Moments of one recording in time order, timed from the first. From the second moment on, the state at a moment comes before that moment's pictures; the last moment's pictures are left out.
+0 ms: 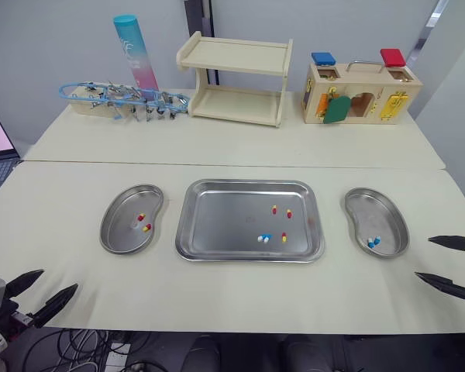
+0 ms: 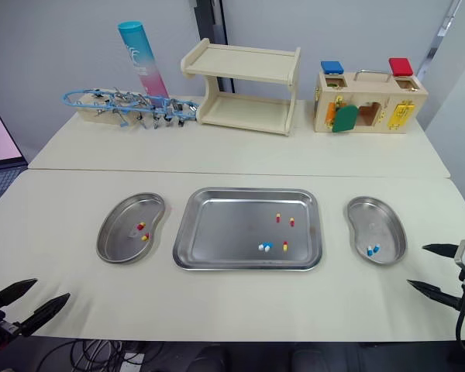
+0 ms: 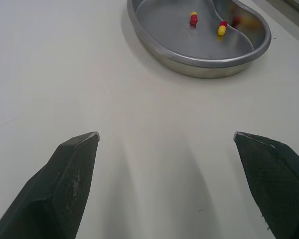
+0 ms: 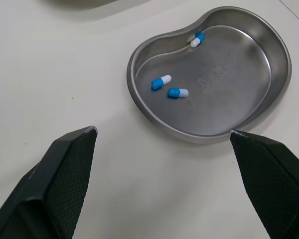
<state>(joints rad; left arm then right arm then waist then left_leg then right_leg) 0.46 0.74 0.72 0.15 -0.53 0.06 -1.04 0.27 -0.99 -0.54 0.00 0.33 0.05 1.28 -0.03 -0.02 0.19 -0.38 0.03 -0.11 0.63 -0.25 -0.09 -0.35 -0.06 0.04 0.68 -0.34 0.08</state>
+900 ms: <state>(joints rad) 0.50 0.68 0.64 -0.09 -0.53 0.11 -1.05 0.18 -0.99 -0.44 -0.07 0.37 0.08 1.31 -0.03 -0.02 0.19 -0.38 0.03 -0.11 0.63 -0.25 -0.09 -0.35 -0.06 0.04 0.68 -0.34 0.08</state>
